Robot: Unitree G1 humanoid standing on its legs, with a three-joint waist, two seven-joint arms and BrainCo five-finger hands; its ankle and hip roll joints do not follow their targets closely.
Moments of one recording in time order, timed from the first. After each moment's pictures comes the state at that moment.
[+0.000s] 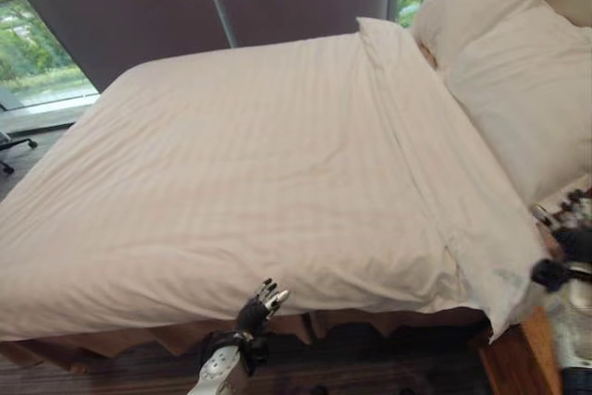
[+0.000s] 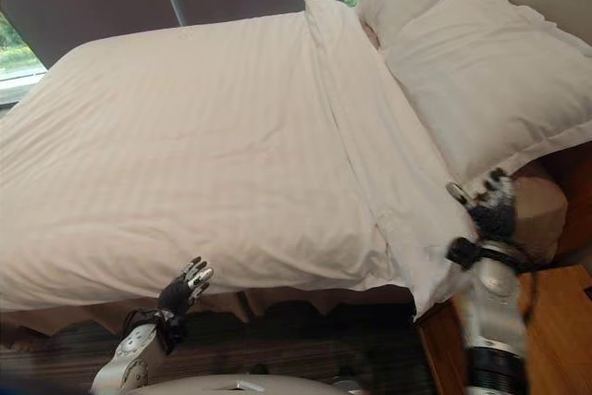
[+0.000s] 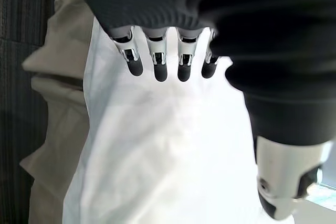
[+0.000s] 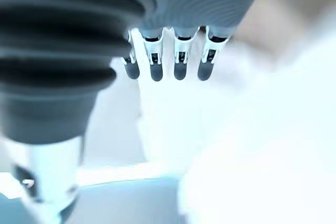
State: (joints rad) left arm 0.20 0.24 -0.18 0.33 -0.55 0.02 -0.04; right arm 0.01 -0.35 -0.26 0.11 0.61 -0.11 -0.16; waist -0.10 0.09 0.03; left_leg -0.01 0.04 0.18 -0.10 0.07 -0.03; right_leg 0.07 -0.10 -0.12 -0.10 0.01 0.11
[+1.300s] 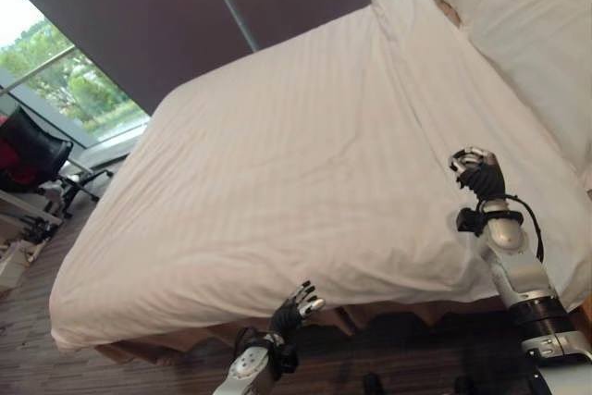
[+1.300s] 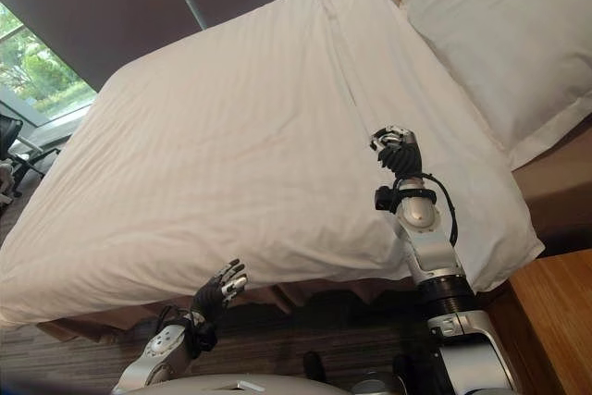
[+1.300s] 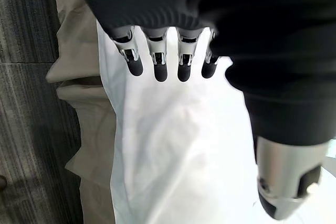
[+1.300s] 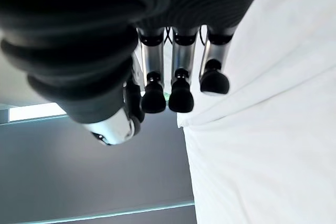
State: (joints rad) left arm 0.19 0.24 -0.36 0.33 -0.54 -0.01 -0.08; right arm -0.35 -0.47 0.09 0.23 0.27 -0.04 -0.23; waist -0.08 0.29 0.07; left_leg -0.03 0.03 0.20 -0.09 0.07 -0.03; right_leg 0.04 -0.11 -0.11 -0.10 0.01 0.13
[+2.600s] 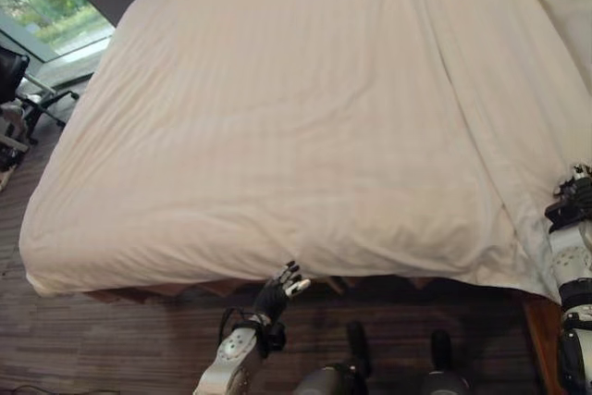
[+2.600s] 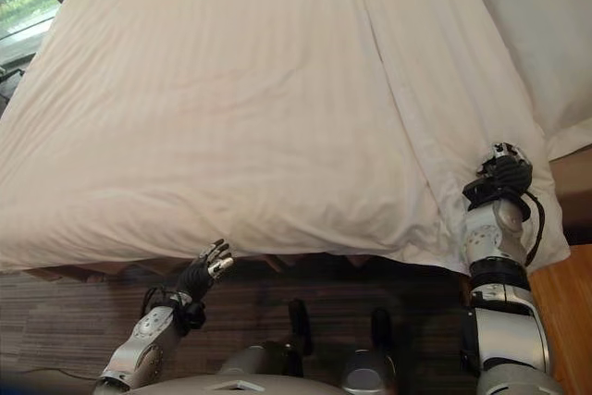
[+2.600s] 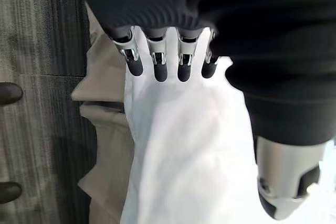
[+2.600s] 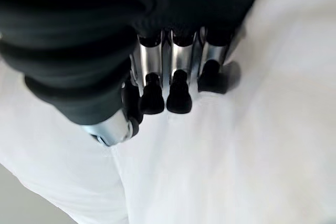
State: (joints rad) left arm 0.10 0.28 -0.30 0.37 -0.55 -0.05 -0.06; right arm -0.51 -0.62 -0.22 0.87 0.88 -0.18 -0.19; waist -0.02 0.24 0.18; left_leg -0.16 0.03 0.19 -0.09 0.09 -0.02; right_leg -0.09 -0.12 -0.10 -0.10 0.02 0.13
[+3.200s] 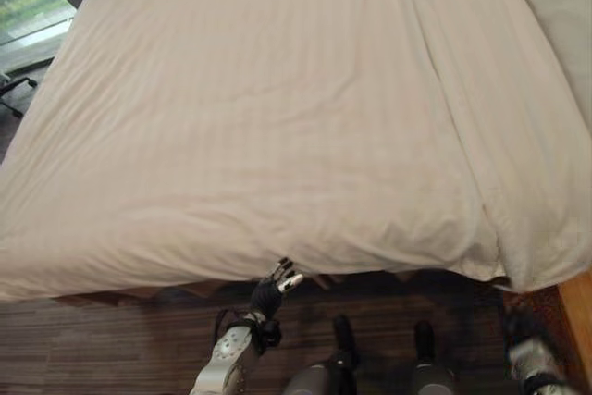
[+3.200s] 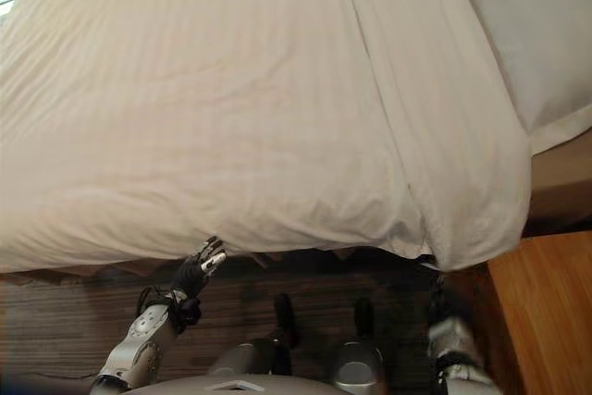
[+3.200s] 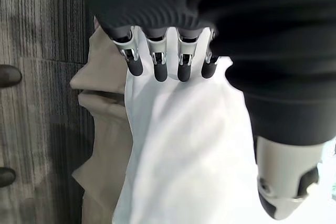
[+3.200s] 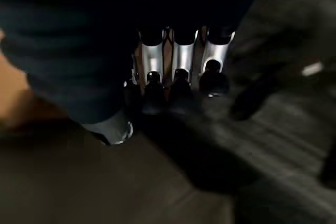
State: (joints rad) left arm 0.13 0.28 -0.27 0.36 -0.59 -0.07 -0.07; right arm -0.08 -0.27 -0.23 1.16 0.87 -0.08 -0.08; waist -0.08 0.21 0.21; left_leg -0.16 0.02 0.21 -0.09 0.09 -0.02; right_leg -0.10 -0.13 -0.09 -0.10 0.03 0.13
